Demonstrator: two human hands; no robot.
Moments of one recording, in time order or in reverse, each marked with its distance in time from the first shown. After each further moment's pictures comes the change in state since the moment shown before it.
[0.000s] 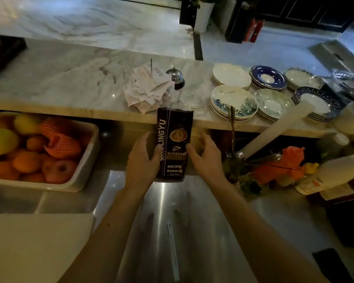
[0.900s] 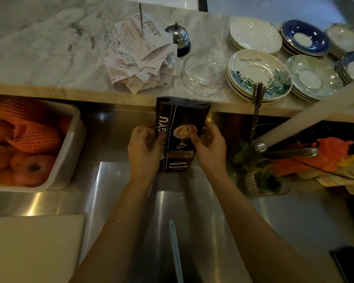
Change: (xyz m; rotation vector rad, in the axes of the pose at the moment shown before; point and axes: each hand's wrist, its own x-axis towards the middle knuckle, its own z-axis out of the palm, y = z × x) left_hand 0.041 -0.055 0.055 -0.133 0.089 -0.063; right_hand 0.046 0.075 0.045 0.201 0.126 0.175
